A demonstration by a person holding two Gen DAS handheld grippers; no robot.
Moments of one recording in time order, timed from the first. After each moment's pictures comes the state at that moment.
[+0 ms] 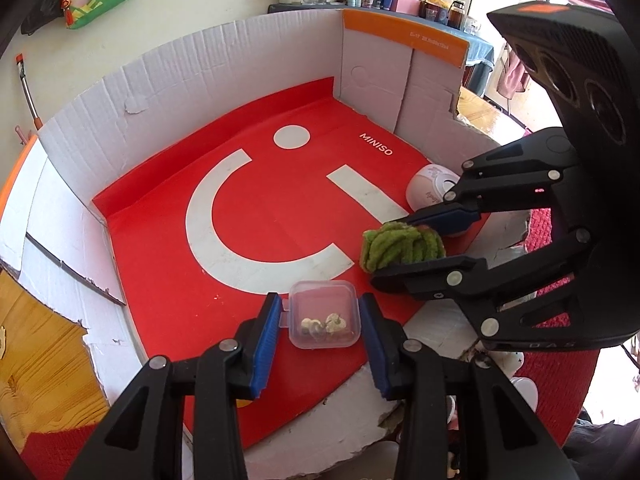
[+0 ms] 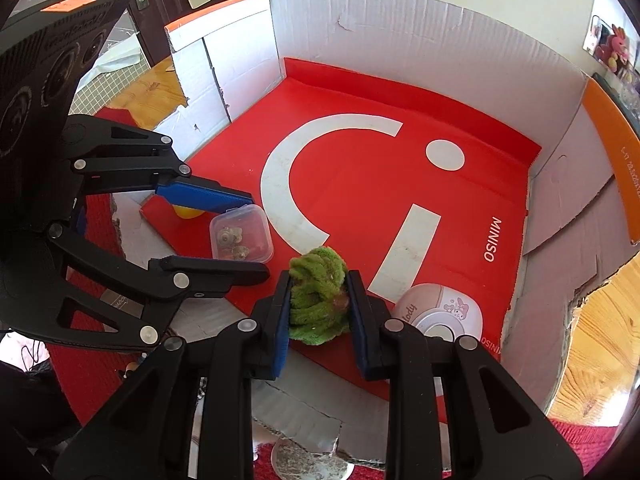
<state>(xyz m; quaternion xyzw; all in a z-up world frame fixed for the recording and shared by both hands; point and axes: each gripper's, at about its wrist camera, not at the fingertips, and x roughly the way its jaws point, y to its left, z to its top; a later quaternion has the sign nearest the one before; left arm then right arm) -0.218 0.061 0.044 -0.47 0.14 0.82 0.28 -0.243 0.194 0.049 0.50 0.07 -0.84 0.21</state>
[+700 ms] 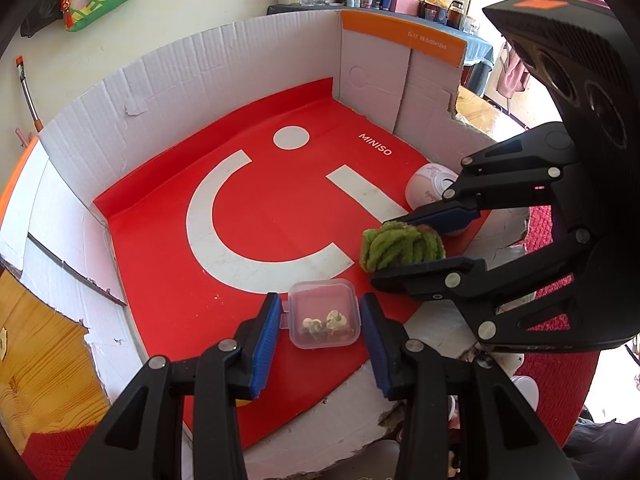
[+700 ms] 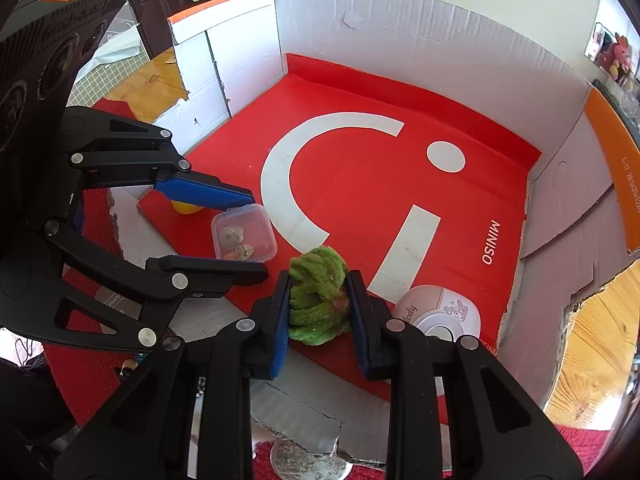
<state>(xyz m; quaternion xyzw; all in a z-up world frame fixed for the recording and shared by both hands) -0.218 0.063 0.044 -0.47 0.15 0.82 0.28 -0.243 0.188 0.052 0.50 0.09 -0.84 0.21</state>
